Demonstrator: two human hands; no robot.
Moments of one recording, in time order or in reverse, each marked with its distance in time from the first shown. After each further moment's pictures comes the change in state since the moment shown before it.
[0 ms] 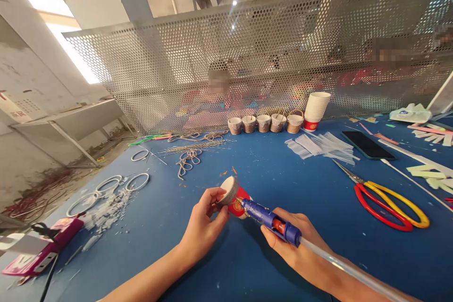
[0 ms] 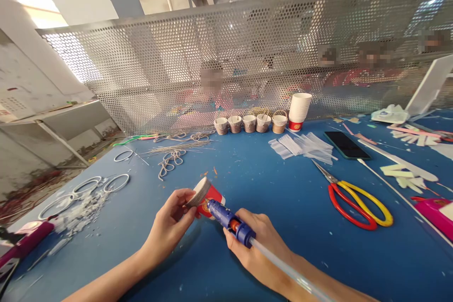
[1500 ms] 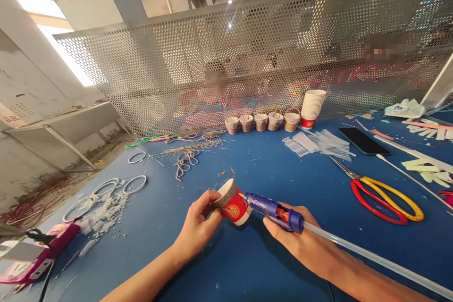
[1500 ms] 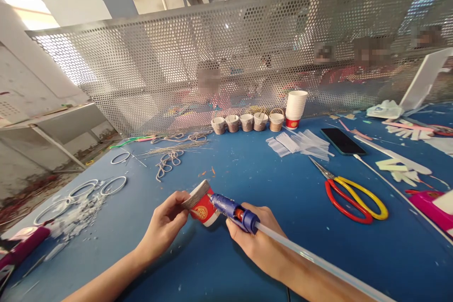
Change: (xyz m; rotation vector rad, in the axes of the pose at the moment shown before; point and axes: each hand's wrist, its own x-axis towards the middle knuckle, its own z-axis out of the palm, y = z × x) left_hand 0.005 -0.001 -0.009 0.012 -0.104 -0.057; right_hand -0.001 -0.001 -0.011 0.126 0.079 0.126
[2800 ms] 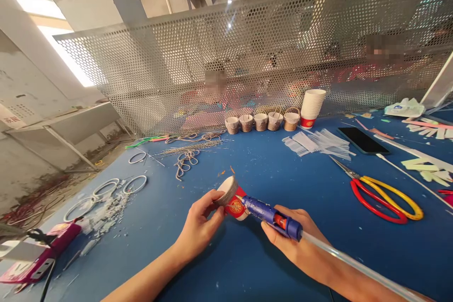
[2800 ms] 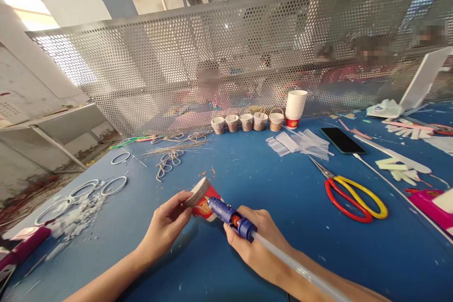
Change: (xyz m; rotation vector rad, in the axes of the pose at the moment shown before) left_hand -0.001 0.001 0.000 0.057 0.008 0.033; right_hand 0.001 -0.003 0.004 -0.045 -0.053 -0.077
